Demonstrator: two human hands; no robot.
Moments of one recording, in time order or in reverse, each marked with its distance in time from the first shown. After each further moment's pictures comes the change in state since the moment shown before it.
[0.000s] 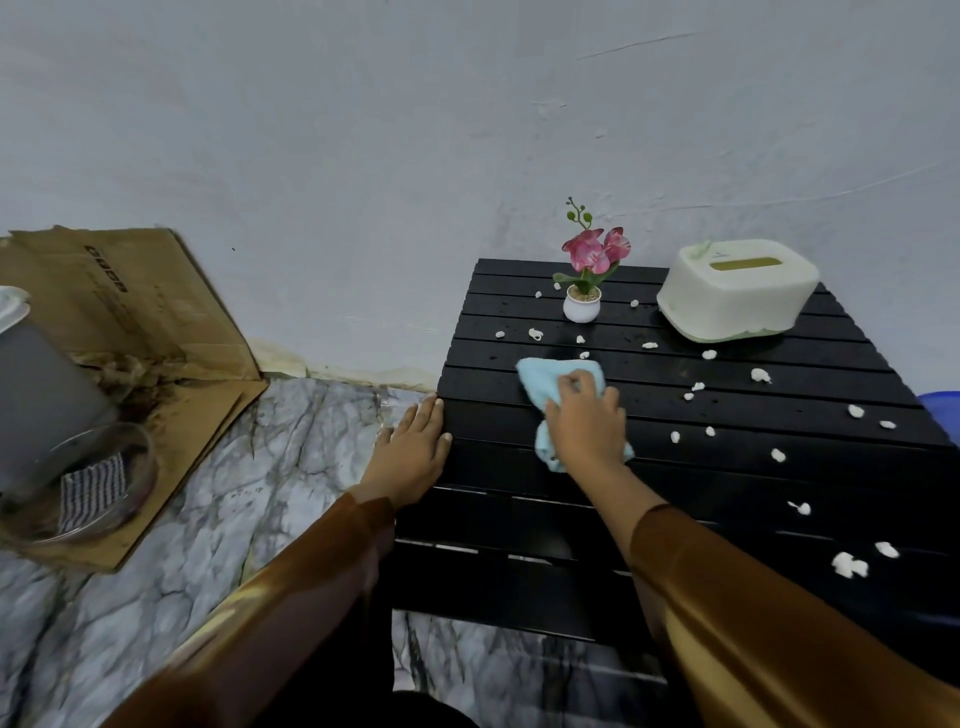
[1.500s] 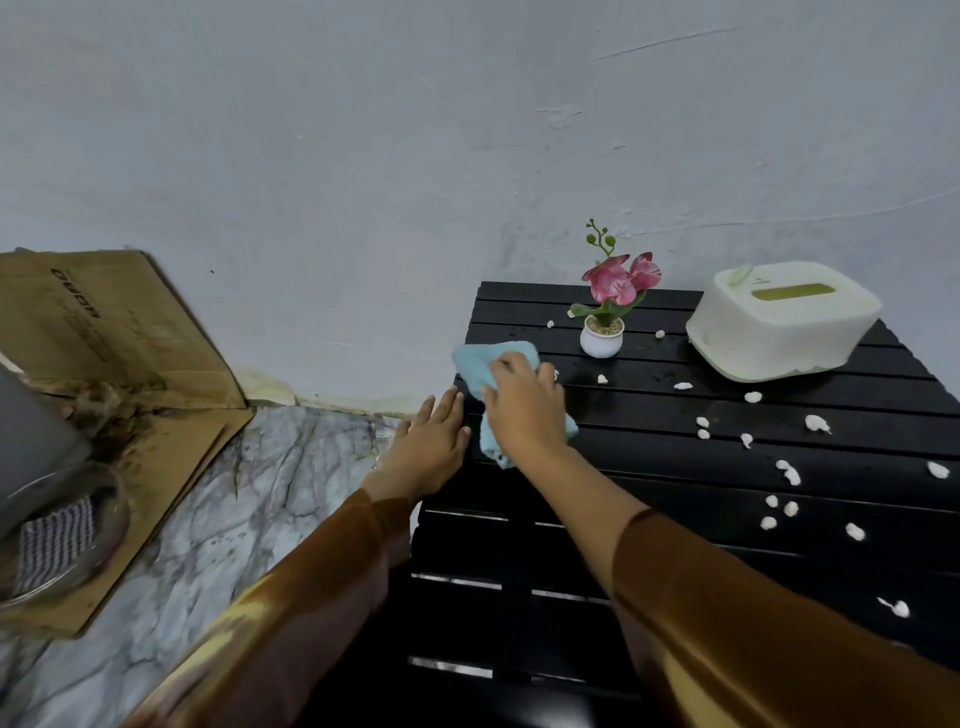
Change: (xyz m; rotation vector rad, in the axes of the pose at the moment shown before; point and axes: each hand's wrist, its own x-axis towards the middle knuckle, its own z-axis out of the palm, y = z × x) left_hand 0.093 0.003 -0.021 -0.002 -0.038 0.037; right_hand 0.078 -0.080 0.016 0.036 0.038 -0.200
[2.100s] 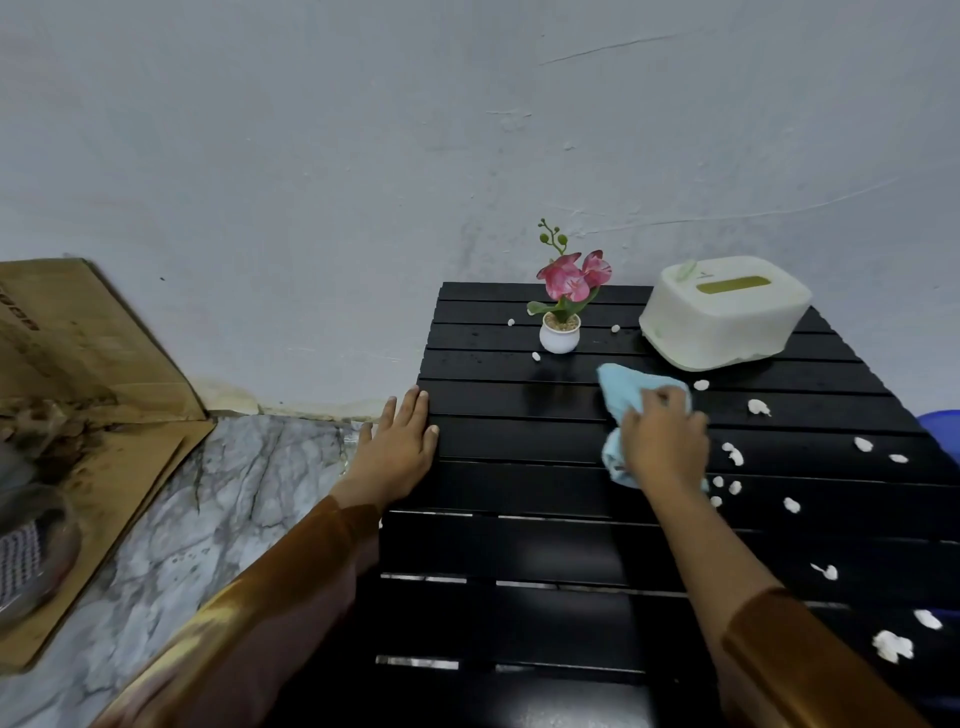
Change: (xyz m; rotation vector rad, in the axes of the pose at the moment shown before) left_hand 0.000 0.004 0.007 -0.007 0.043 -0.030; right_hand -0.051 0.135 -0.049 -0.025 0.128 0.542
